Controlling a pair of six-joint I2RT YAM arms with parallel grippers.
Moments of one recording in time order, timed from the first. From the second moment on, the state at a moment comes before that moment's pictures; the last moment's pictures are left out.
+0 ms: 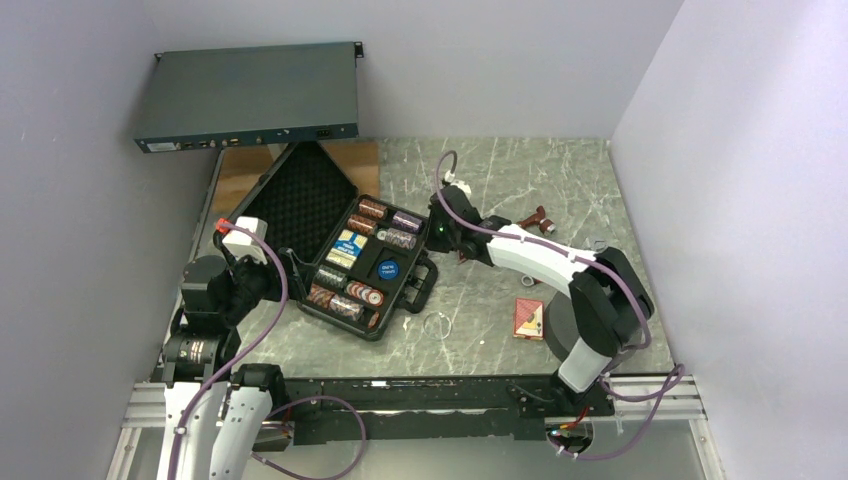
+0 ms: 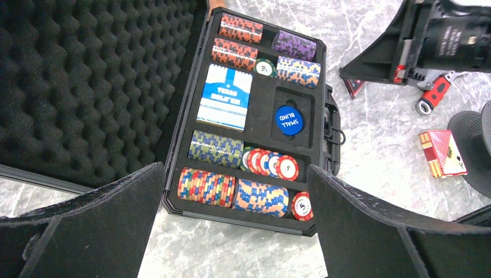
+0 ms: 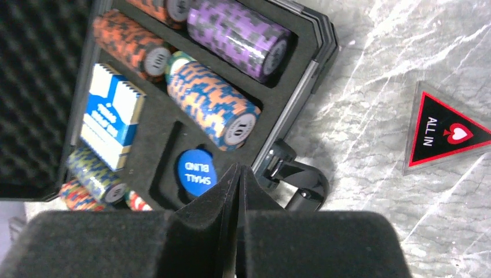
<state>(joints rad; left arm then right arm) -0.03 0.45 0.76 -0.65 0.32 -0.17 0.71 1.69 1.13 -0.21 0.10 0.76</state>
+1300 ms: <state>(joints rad) -0.03 0.45 0.76 -0.65 0.32 -0.17 0.68 1.79 1.07 0.00 -0.10 0.79</state>
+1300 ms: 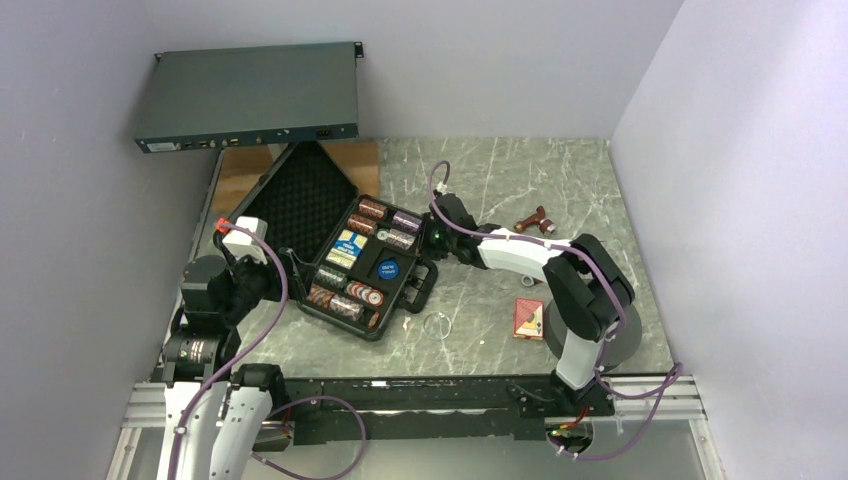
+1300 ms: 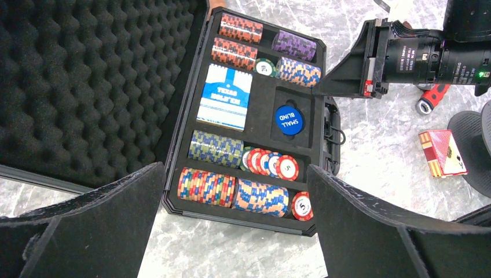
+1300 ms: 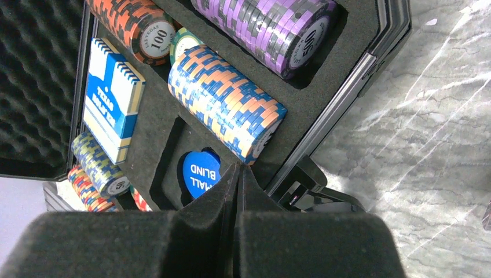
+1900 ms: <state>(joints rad) -0.03 0.46 0.76 -0.65 0.34 -0.17 0.67 1.56 1.09 -0.31 0.04 0.69</state>
